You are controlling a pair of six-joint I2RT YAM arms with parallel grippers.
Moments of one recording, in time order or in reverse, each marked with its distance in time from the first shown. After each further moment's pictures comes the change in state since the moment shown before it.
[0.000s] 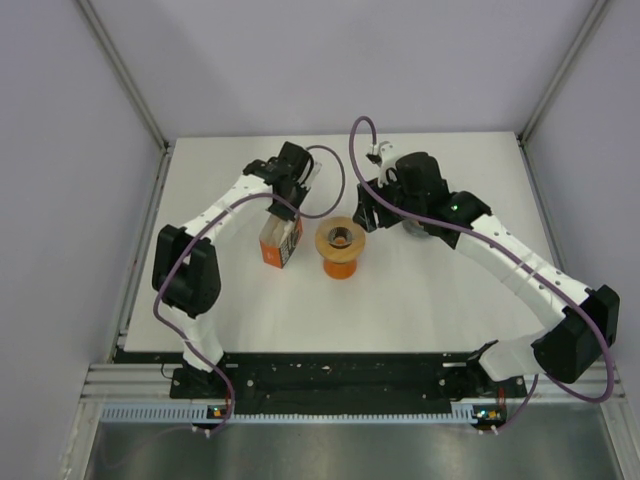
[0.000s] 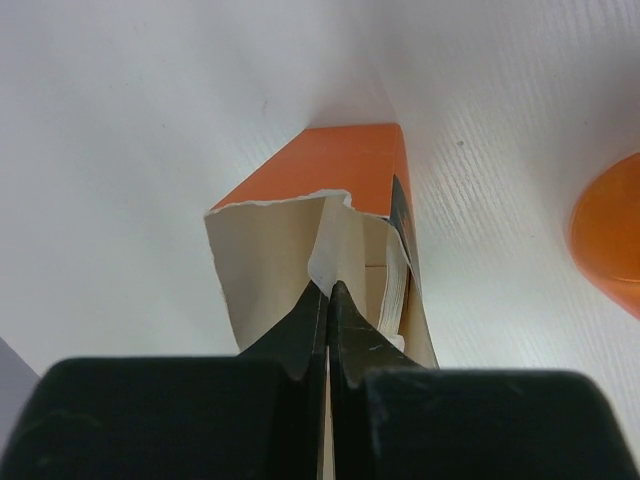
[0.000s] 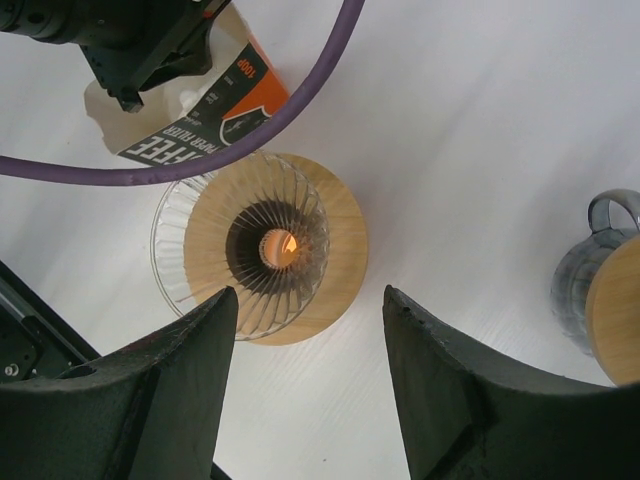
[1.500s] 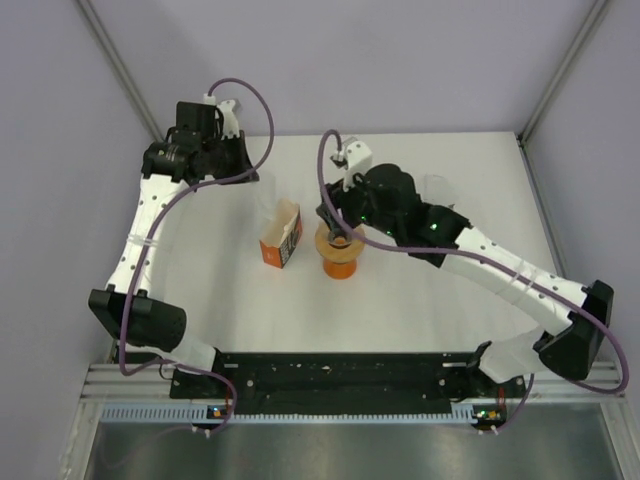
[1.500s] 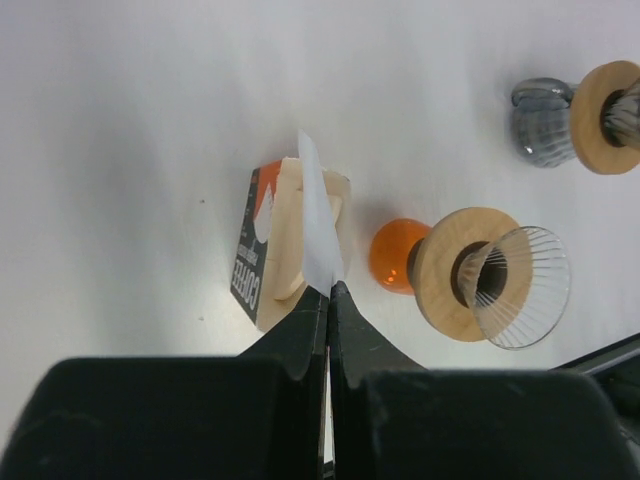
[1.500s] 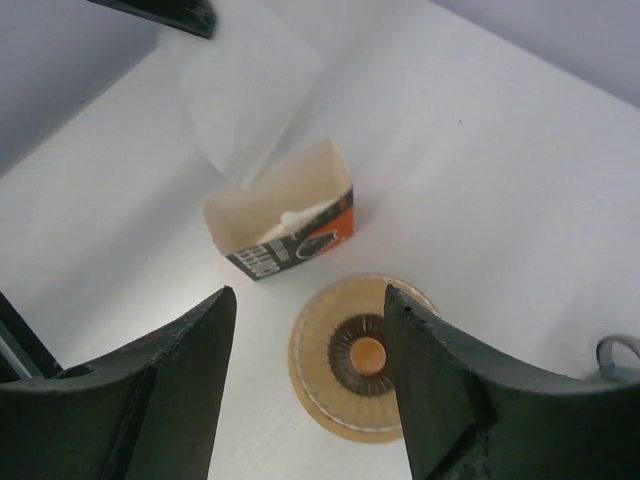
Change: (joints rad) left arm 0.289 -0.307 0.193 -0.132 0.413 -0.286; right arm 0.214 -0.003 0.059 0.155 0.211 -0.019
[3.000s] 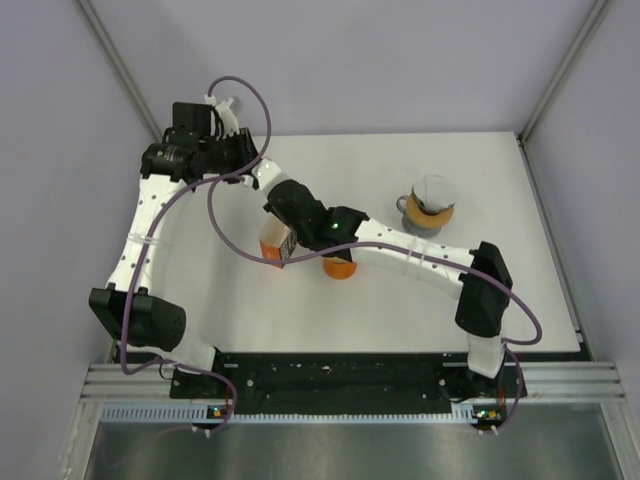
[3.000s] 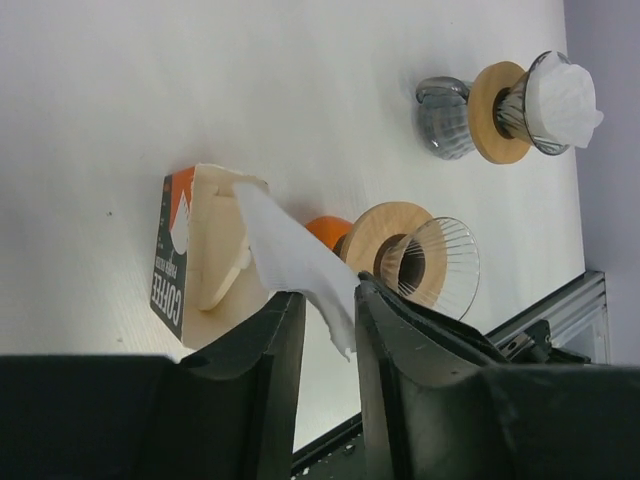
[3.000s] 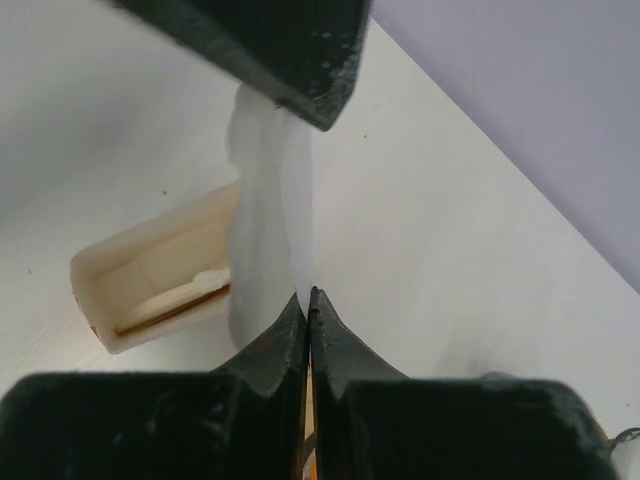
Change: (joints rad) left arm 0.039 -0.005 -0.031 0.071 0.222 -0.127; right arm 0.240 0.517 0.382 0.037 0.525 -0.336
